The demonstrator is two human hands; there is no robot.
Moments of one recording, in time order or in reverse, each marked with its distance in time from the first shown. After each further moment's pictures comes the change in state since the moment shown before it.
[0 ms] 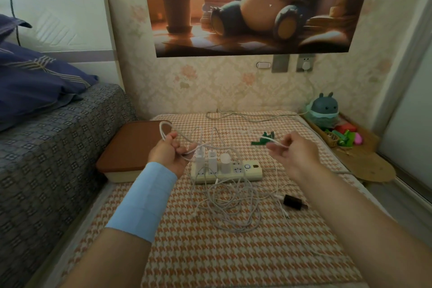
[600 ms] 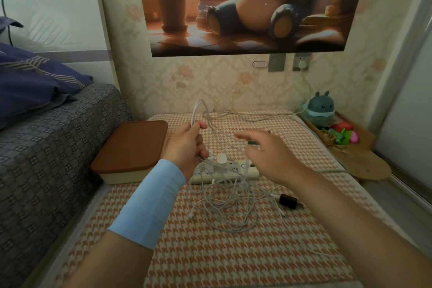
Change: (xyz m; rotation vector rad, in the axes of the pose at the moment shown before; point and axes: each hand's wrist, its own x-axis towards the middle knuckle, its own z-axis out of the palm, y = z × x) left_hand -0.036 -0.016 0.031 0.541 -0.306 0.137; right_hand -0.035 -0.005 0.005 -1.039 -0.558 -0.684
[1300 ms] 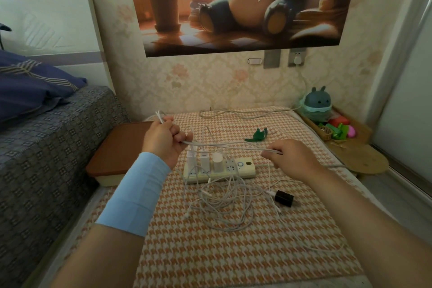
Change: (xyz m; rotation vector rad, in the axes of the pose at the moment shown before) left_hand 0.023 0.014 -0.017 -0.344 0.170 0.004; right_hand 0.006 0.094 -0.017 -0.199 0.050 0.196
